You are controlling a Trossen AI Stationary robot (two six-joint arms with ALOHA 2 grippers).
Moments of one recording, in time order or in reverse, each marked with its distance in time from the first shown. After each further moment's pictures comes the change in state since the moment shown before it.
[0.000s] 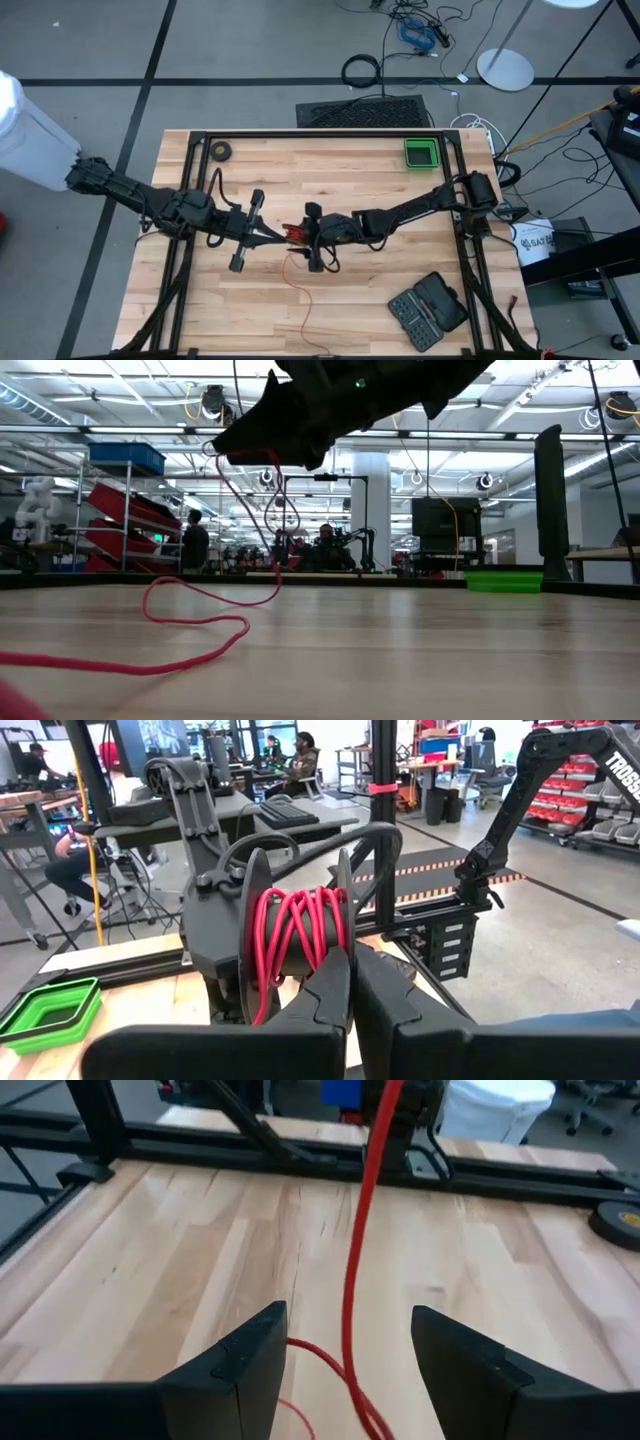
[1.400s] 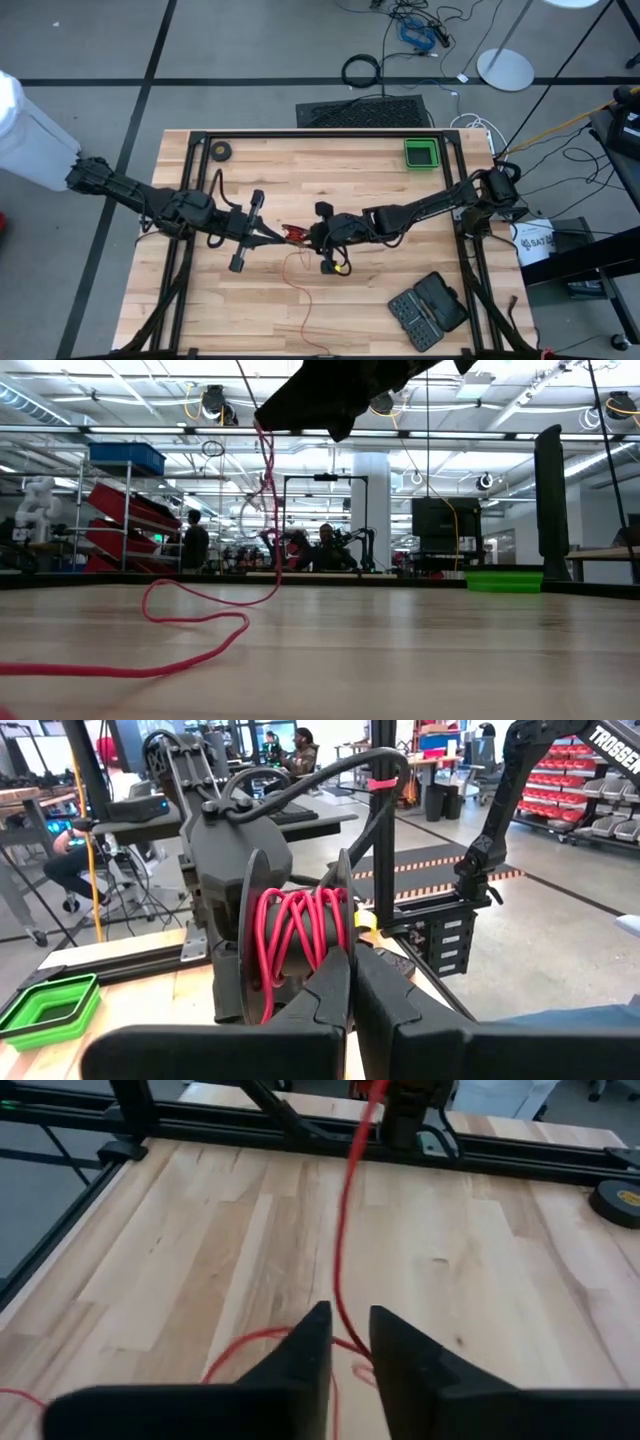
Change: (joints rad) left arm 0.000 0.000 0.000 -0.011 0.000 -0.001; right arm 0.037 -0.150 -0.001 -0.247 0.007 0.029
